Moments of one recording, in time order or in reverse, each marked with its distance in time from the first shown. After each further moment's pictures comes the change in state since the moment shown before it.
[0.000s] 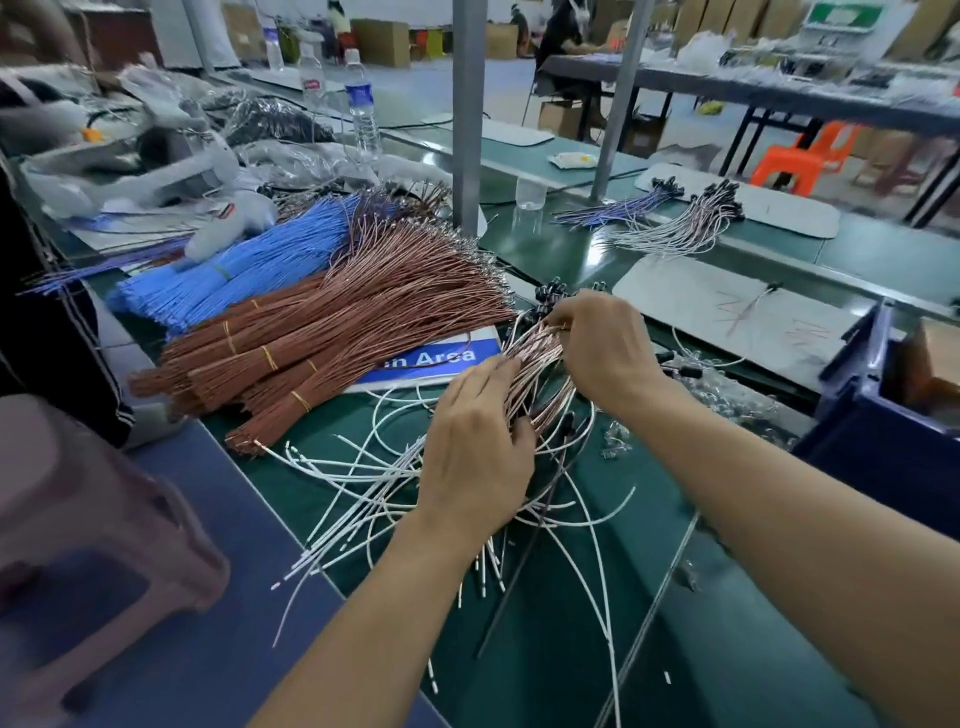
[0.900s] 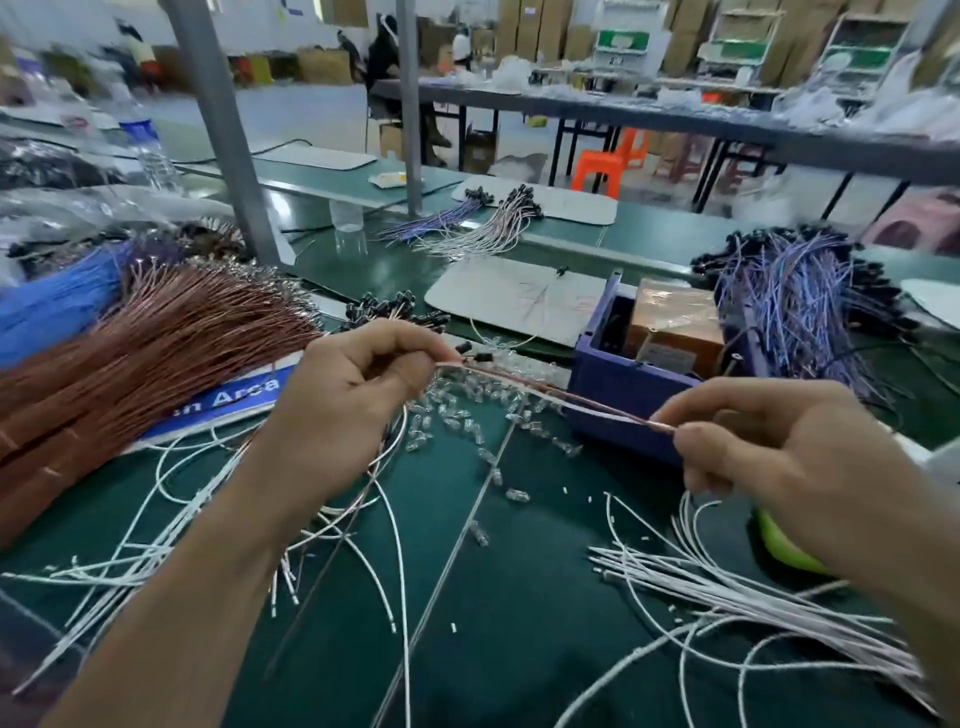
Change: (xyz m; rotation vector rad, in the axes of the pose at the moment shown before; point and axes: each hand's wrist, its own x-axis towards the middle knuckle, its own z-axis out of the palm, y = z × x) left_hand 0.023 0.113 -0.043 -0.739 -0.378 0.090; right_hand -0.217 0.096 -0.238 0.513 -0.065 0.365
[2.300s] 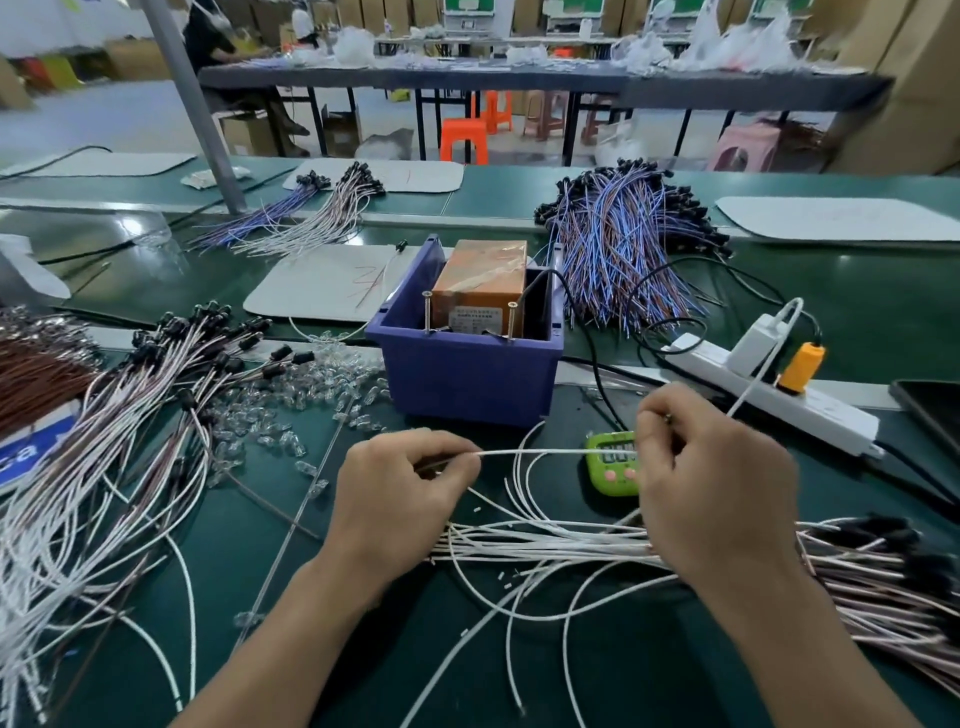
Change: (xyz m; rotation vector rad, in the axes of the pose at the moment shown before) left_hand -0.018 -0.037 0.188 0.278 -0.165 0.027; right_hand -0.053 0.109 -0.019 -0.616 0.766 0.150
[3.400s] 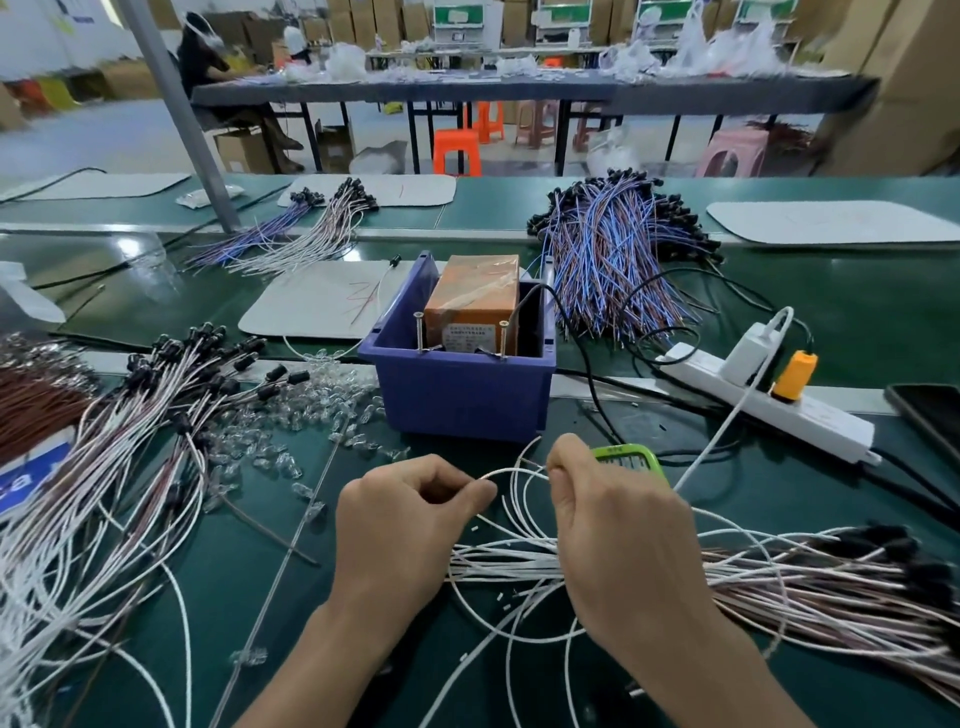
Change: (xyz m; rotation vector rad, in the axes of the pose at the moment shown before) left_hand -0.009 0.019 0.009 0.030 0.091 -0.147; right_hand -0.025 -0.040 0.009 -0.116 -0.256 -0.197
